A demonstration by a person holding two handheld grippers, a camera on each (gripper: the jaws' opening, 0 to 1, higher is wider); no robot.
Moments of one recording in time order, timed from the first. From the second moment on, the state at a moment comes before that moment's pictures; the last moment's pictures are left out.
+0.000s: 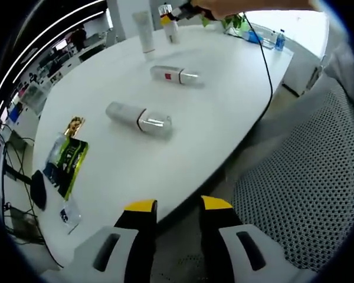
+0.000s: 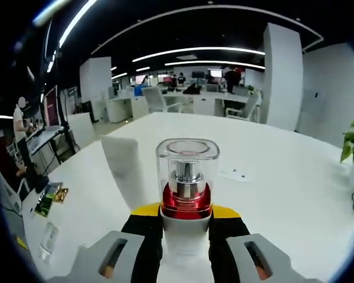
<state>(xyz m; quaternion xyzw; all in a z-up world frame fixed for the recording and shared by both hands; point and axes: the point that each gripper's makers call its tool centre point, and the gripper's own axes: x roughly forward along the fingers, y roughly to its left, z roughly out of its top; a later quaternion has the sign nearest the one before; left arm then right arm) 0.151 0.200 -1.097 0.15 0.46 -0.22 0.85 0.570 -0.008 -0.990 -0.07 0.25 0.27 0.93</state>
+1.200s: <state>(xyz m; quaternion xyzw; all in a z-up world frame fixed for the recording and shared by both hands) 0.150 0.197 -1.099 0.16 0.46 -0.23 0.84 0.571 -0.018 -1.011 -0.07 0.16 0.22 0.96</state>
